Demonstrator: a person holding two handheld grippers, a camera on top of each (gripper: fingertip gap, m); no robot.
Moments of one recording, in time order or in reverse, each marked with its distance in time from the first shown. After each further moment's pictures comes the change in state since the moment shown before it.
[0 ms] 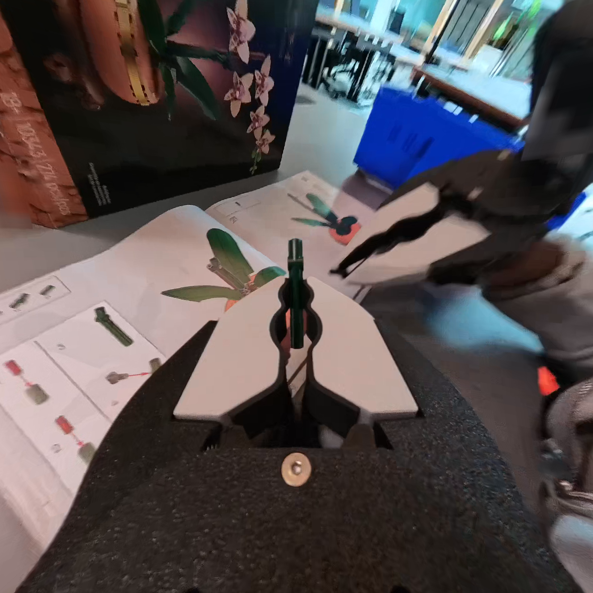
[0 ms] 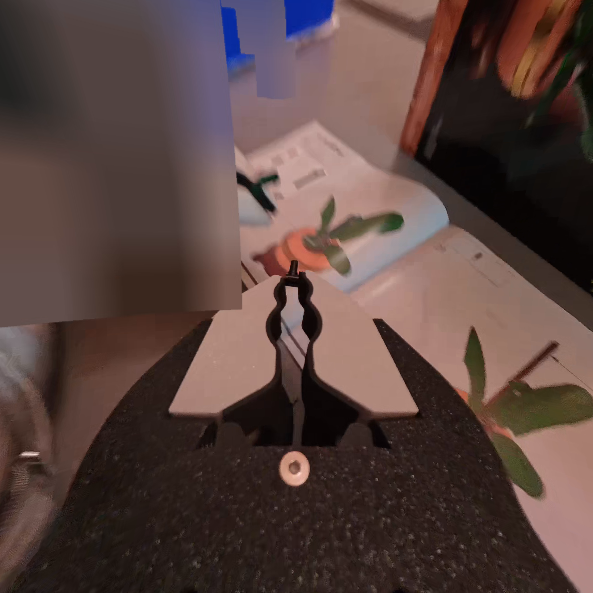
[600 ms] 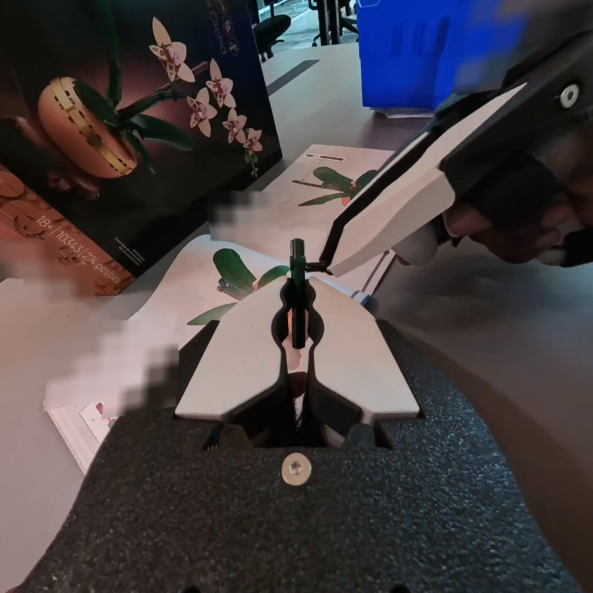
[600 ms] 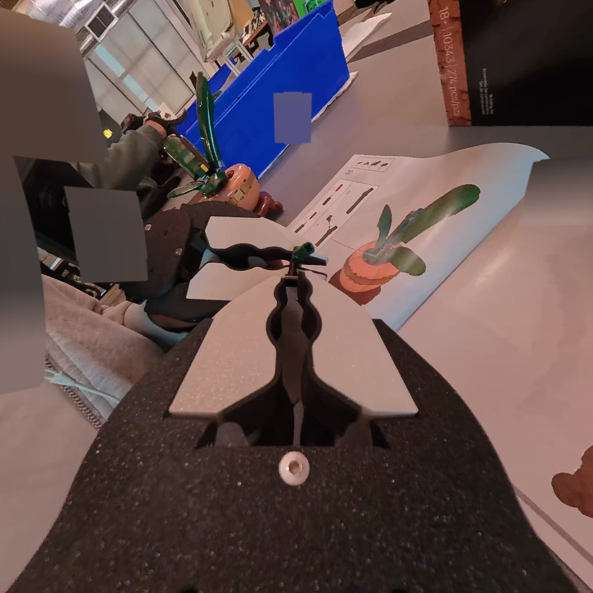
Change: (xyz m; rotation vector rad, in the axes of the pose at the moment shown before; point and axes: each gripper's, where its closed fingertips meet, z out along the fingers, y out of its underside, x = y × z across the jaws) left arm 0.013 0.009 0.010 -0.051 -0.137 0.435; right arm -0.028 -0.014 0.011 0.191 -0.192 0.457
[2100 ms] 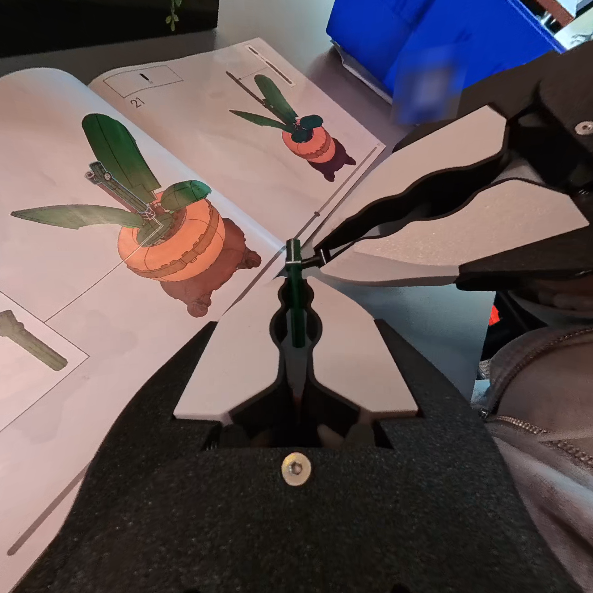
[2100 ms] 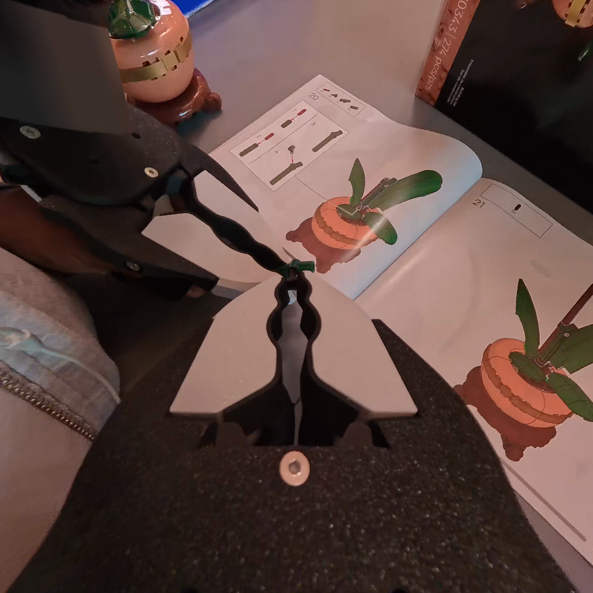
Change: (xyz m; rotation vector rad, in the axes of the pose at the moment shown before) left arm 0.047 0.025 -0.007 -0.209 0.292 -0.497; right arm 0.000 0.027 -0.011 -0.288 0.377 -0.394
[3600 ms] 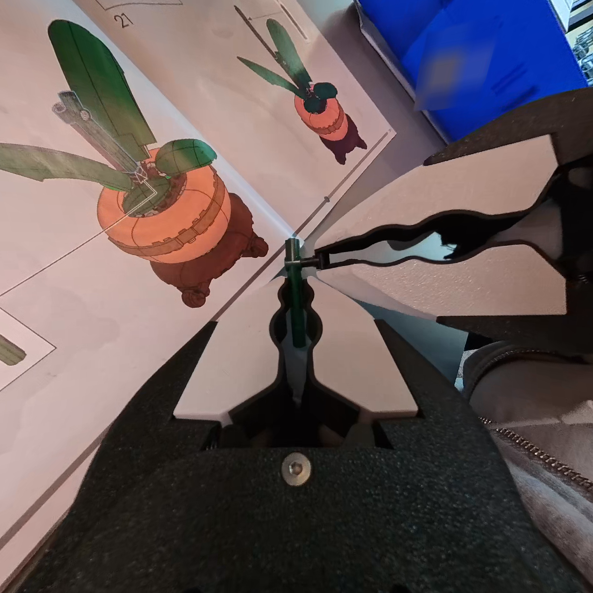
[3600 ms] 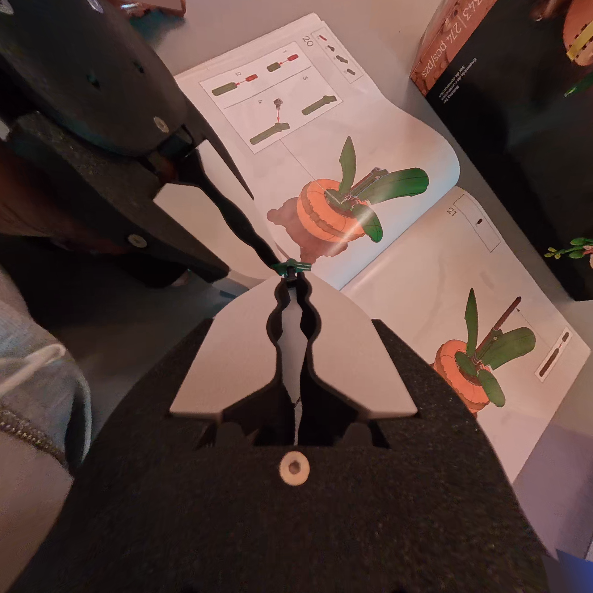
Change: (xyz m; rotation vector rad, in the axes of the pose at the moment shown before) left arm -0.004 0.011 0.010 -0.091 0.053 -0.155; right arm 0.007 0.010 0.012 -0.149 0.171 -0.223
